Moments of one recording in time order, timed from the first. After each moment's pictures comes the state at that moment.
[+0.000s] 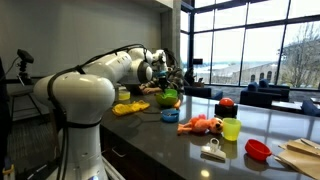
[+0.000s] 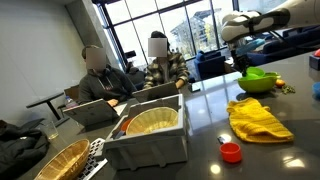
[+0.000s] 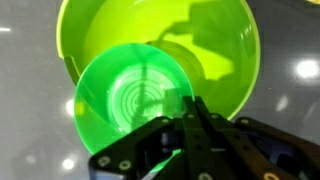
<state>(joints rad) 0.38 1.18 -0.01 -0.36 -0.11 1.53 0.14</state>
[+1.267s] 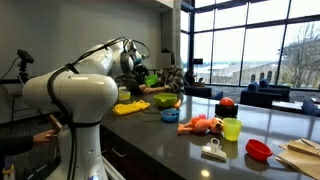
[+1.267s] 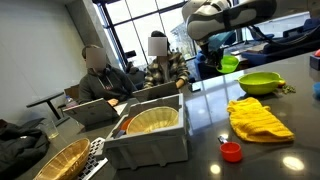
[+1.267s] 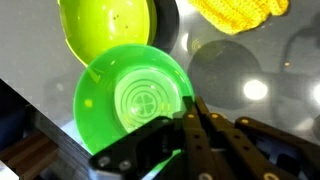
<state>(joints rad) 0.72 1.06 -0.10 -0.37 -0.31 1.45 0.12</state>
